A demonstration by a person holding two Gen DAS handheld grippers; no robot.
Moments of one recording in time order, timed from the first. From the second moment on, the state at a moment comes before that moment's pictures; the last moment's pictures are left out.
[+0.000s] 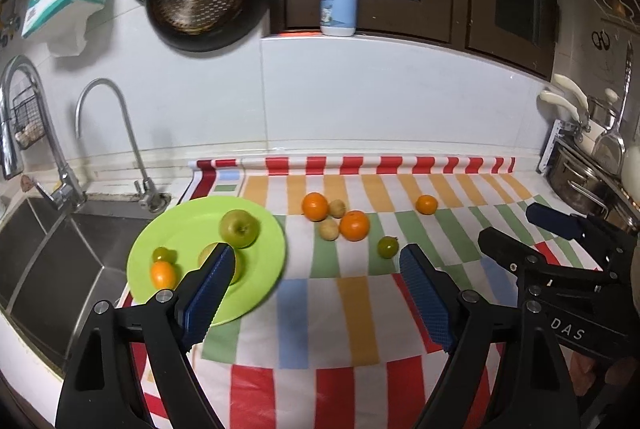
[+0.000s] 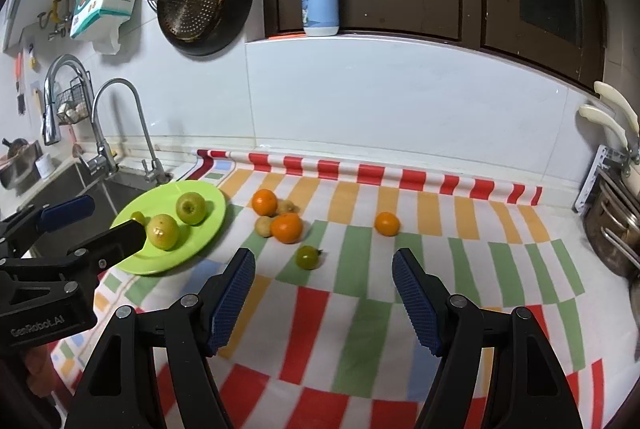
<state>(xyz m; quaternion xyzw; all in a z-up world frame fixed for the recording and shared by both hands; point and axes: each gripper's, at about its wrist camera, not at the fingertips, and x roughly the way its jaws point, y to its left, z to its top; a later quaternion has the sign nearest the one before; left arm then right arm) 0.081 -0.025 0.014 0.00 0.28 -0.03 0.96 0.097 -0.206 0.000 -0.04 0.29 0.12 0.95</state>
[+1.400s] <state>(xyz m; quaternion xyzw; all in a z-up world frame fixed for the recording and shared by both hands) 0.223 -0.120 -0.092 0.02 0.39 -0.08 0.92 0.257 -0.255 -0.092 -0.07 0.37 0.17 0.91</state>
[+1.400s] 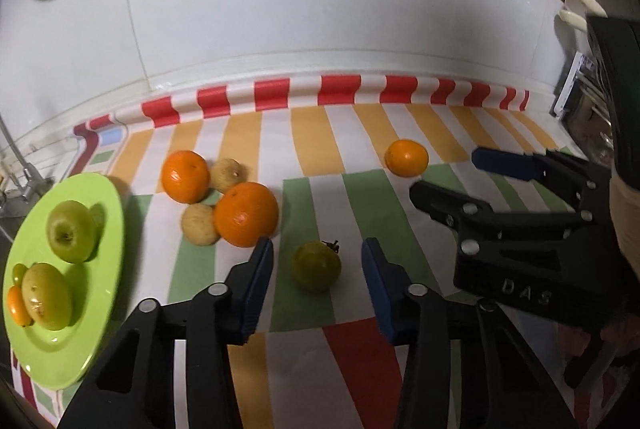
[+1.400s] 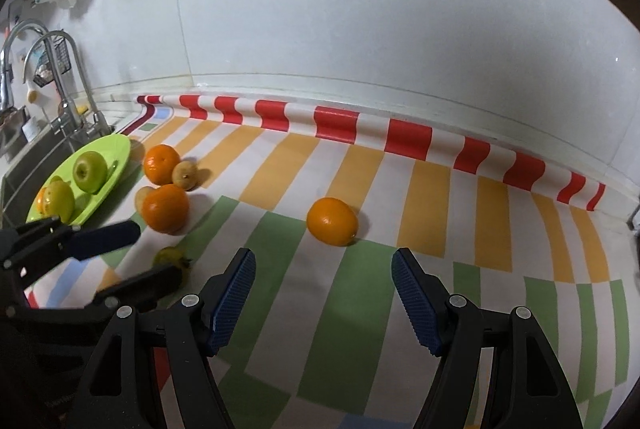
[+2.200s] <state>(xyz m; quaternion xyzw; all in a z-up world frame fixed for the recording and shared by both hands) 0.251 -0.122 -0.071 0.03 0.38 -0.09 0.92 0.305 -0.245 -0.115 -0.06 0.41 0.17 0.89</state>
